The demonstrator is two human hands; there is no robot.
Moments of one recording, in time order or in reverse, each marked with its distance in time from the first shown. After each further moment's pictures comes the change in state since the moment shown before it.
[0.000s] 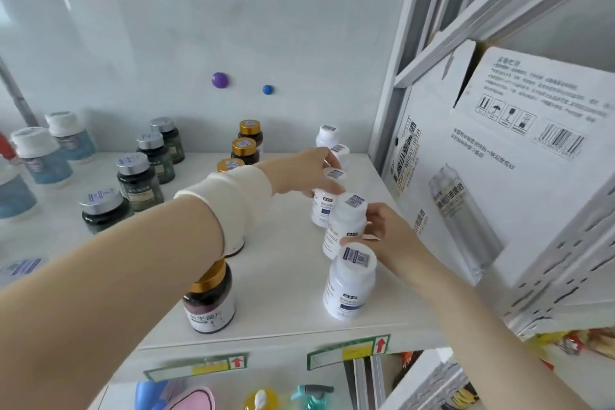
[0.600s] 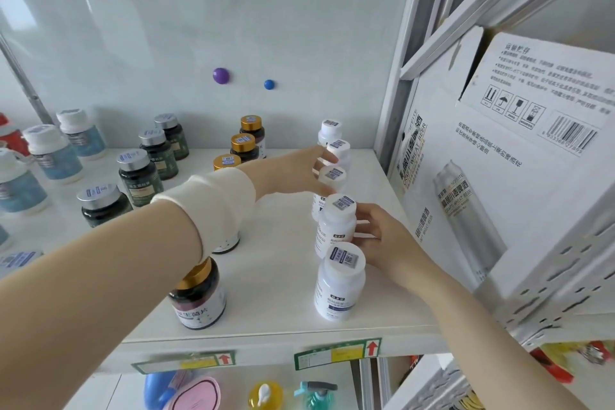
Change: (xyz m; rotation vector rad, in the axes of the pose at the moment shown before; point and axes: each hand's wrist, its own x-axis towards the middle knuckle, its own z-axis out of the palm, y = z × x) left_hand -0.006 -0.004 0.000 0.073 -0.002 0.023; right_hand -0.002 0.003 -0.005 0.001 -0.145 -0.046
